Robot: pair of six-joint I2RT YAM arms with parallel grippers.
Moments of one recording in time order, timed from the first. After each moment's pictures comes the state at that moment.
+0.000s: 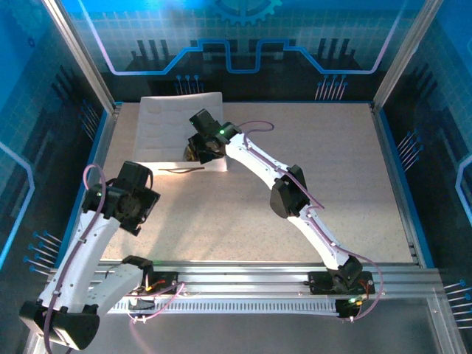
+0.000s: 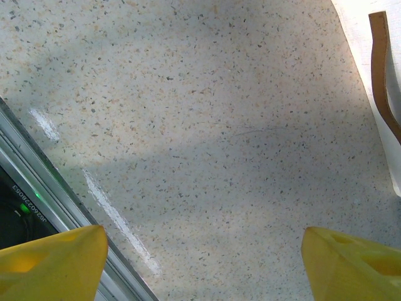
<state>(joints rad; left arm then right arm) -0.18 0.91 1.01 -1.37 -0.16 -1.35 0.77 2.63 2.63 -0.91 -0.17 1.88</state>
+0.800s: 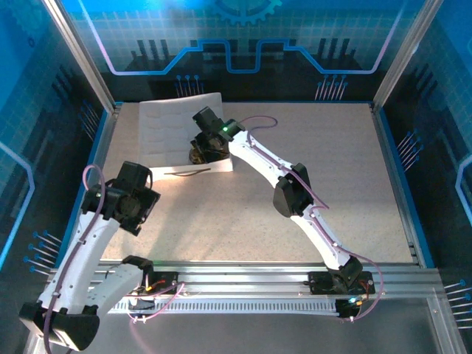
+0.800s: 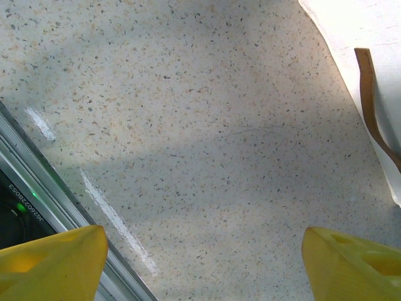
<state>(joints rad) -0.18 0.90 1.01 -1.36 -0.15 -1.35 0.76 2.57 2.58 -0.96 -0.14 1.77</state>
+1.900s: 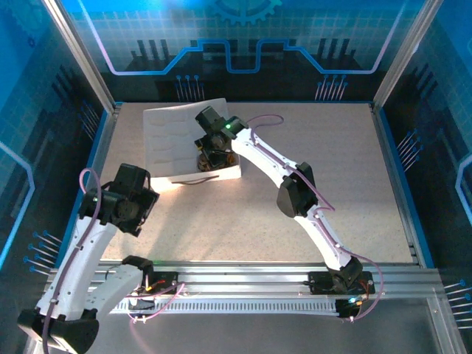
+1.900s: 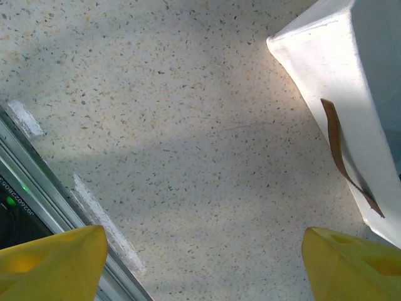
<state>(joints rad) -0.18 0.87 1.01 -1.36 -0.14 -1.37 0.76 2.50 2.53 -1.09 -0.13 1.77</state>
